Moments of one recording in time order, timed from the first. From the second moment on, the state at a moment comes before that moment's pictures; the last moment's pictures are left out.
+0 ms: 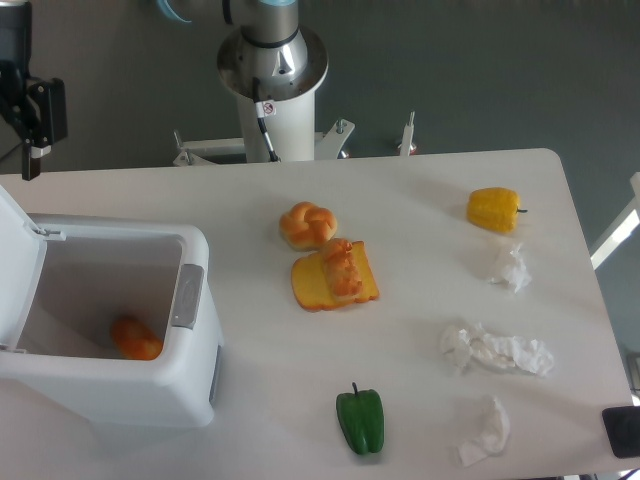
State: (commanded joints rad) arm 1.90 -1.60 -1.48 -0.98 1.44 0.06
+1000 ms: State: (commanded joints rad) arm 2.07 -1.63 -1.46 -0.96 1.51 0.02
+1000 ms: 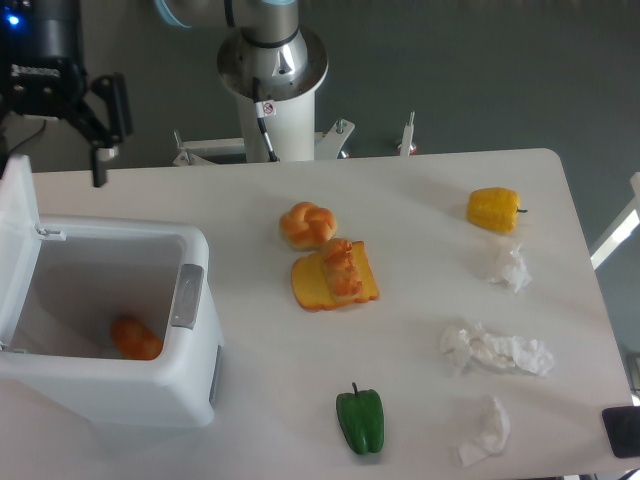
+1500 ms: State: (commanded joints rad) arm 2.18 -1.70 -1.47 -0.96 1.53 0.03
